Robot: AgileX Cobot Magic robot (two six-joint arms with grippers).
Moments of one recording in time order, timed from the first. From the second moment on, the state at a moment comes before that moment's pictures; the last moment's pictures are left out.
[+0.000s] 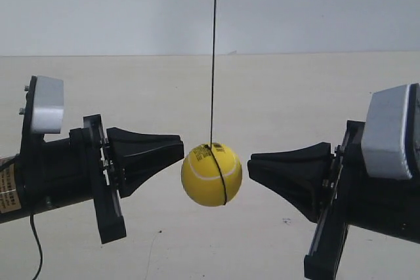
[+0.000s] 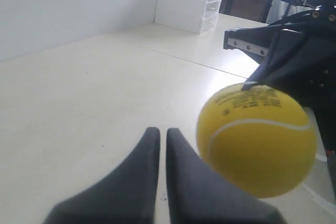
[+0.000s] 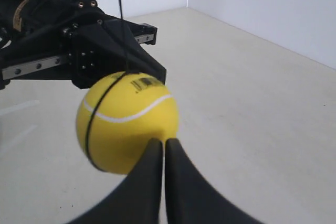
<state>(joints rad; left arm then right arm) -0.37 1.61 -0.36 0.86 -1.21 -0.44 0.43 1.20 -0.25 -0.93 -0.90 0.58</state>
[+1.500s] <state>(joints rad) -0.41 1.61 -0.36 0.90 -1.20 -0.47 0.43 1.20 -0.25 -0.95 -0.90 0.60</state>
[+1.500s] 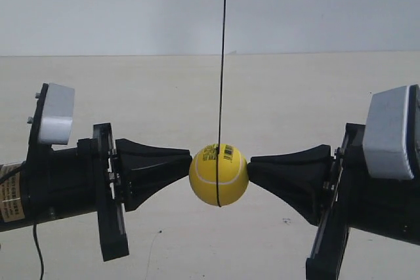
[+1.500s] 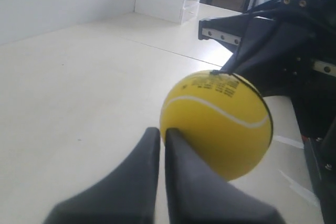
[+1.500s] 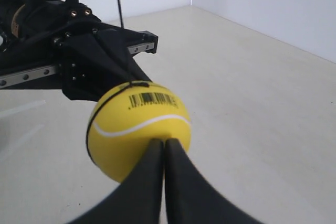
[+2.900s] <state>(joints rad) -0.47 1.61 -0.36 0.78 -1.18 -0.41 0.43 1.20 -0.25 -0.96 -0.90 0.60</state>
